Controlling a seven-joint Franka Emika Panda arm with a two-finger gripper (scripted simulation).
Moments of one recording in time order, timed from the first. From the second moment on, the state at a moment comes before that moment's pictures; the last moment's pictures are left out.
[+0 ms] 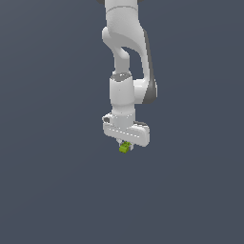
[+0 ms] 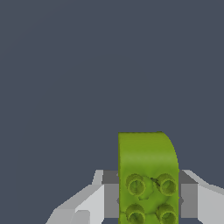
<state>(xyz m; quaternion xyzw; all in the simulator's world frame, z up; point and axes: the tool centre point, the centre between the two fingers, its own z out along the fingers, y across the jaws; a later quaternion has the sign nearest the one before) 0.052 0.017 0.125 -0.94 0.26 -0.20 0.10</state>
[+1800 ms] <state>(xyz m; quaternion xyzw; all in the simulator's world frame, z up) 0.127 -0.003 0.372 -0.83 0.17 -0.48 0.24</state>
